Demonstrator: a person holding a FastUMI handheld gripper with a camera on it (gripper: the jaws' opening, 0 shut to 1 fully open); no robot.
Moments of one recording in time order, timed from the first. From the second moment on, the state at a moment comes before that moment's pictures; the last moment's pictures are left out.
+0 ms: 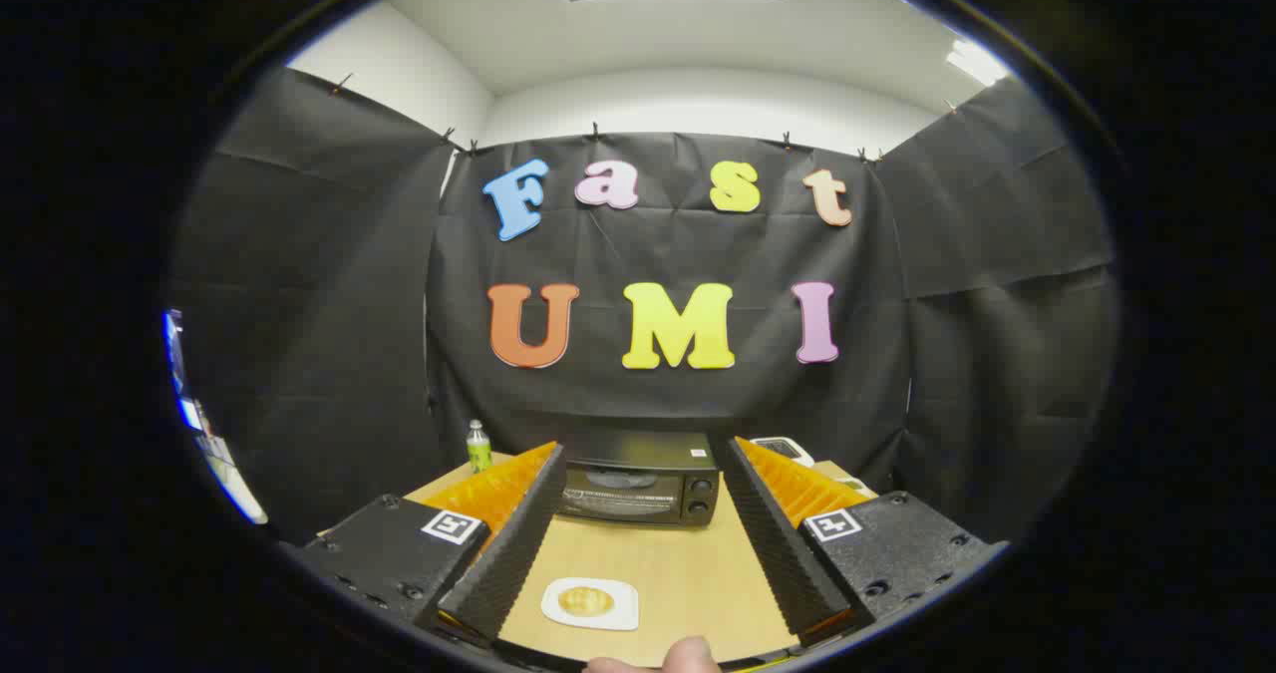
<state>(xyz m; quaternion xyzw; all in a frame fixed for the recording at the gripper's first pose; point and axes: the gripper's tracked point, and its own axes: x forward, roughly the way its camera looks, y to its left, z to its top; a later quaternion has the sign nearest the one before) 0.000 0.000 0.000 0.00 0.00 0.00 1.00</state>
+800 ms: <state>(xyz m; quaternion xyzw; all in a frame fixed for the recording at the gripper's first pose) 0.011 0.002 -0.014 0.01 0.02 0.00 1.00</state>
